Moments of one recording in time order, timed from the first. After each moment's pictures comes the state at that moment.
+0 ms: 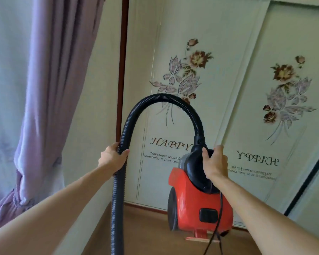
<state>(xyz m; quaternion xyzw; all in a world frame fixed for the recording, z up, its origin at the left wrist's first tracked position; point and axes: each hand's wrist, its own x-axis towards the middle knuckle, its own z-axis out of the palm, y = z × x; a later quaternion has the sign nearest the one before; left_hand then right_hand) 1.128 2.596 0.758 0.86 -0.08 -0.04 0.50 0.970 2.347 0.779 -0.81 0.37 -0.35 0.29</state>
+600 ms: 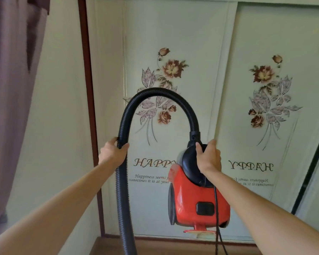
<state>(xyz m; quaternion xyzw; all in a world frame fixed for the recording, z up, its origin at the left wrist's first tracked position) 1.222 2.429 0.837 0.85 -0.14 0.05 0.51 1.051 2.208 0.833 -0.78 0.39 -0.39 0.29</state>
